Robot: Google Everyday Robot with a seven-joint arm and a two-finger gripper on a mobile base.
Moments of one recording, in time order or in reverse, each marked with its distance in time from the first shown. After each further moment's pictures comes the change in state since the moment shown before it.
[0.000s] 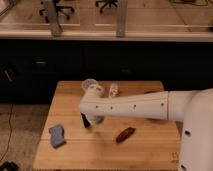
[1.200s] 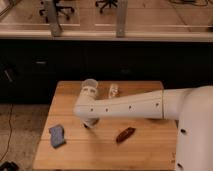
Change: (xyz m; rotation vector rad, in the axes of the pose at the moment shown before) arm -0.024 -0.015 -0.004 0.052 0.012 -0.038
